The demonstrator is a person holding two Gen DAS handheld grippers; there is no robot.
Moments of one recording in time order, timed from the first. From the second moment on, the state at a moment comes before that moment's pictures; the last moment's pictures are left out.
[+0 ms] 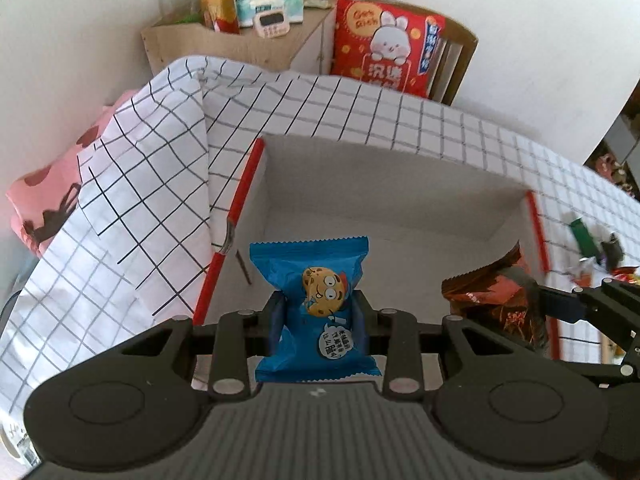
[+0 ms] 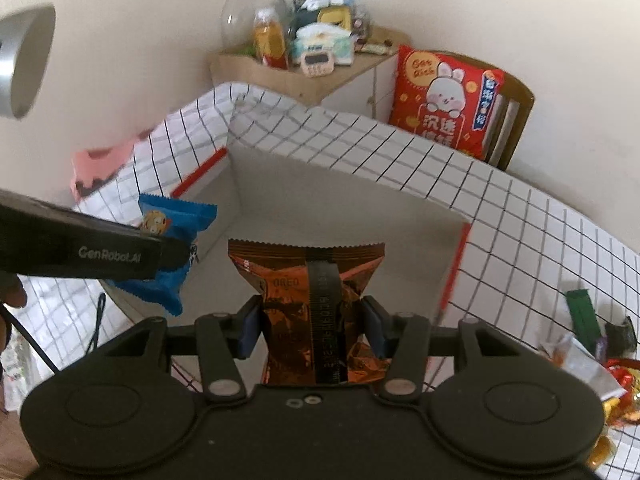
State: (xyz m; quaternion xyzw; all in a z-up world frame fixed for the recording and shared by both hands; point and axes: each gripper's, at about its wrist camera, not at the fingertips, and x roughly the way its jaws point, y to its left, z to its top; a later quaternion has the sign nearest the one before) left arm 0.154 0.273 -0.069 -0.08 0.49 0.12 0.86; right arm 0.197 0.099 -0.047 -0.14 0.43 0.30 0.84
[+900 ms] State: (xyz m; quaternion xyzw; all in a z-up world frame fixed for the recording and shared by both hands) left arm 0.176 0.274 -0.145 -0.08 0.57 0.12 0.81; right arm 0.212 0.136 -0.120 -0.21 0.49 0.29 0.79
